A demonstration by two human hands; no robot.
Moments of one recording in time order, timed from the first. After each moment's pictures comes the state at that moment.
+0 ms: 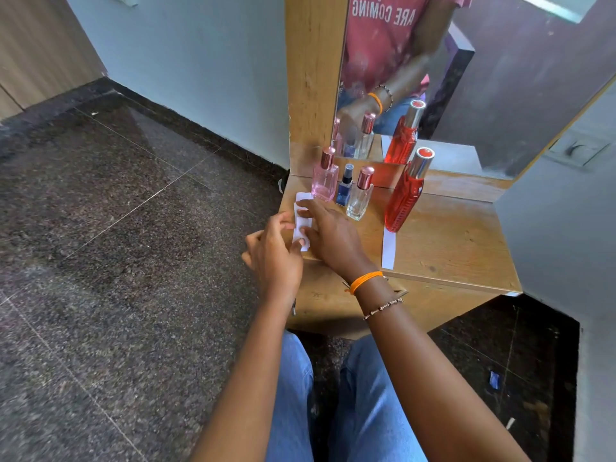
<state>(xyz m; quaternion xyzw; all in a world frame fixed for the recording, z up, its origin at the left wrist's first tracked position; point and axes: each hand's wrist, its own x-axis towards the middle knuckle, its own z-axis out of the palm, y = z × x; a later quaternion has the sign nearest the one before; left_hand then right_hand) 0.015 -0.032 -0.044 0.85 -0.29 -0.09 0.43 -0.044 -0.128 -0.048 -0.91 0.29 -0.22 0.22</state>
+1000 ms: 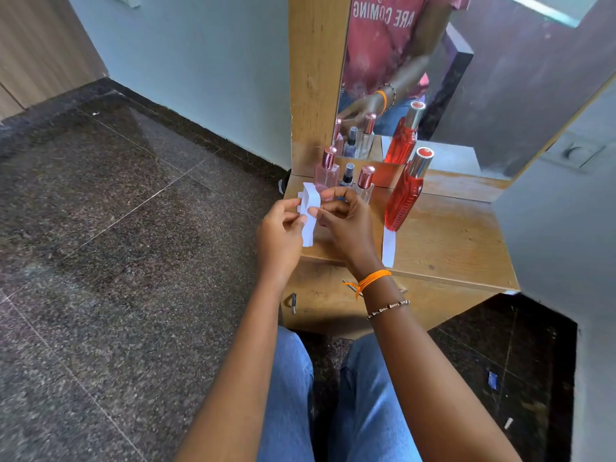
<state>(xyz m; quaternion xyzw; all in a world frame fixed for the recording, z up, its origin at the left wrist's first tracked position) 0.027 -0.041 -0.020 0.75 -0.29 -0.21 0.56 -0.051 -0.123 -0.028 -0.62 0.34 -0.38 0.59</state>
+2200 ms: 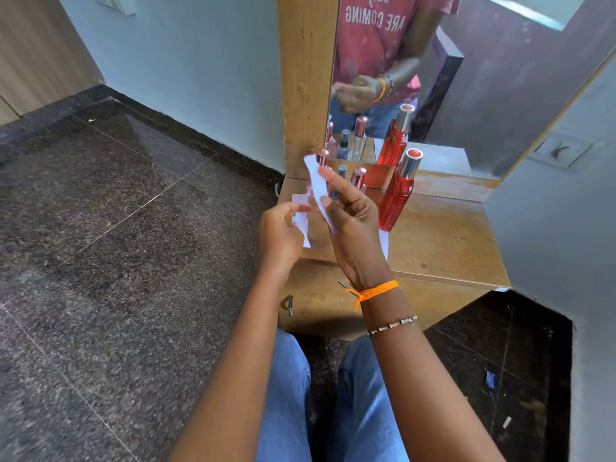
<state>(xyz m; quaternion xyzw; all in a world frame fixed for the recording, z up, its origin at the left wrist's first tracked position) 0.019 -0.045 -0.005 0.76 -0.29 -0.22 0.53 -0.066 -0.101 0.007 -0.54 0.23 -0.44 0.68</state>
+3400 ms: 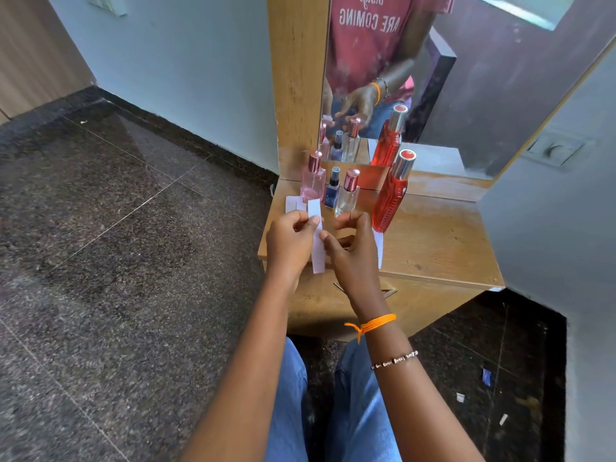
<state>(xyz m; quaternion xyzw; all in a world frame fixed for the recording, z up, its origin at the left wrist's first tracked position) 0.002 -0.058 -0.015 0.73 -0.27 -0.27 0.56 -0.089 -0.091 -0.031 -0.68 0.40 -0.43 0.45</state>
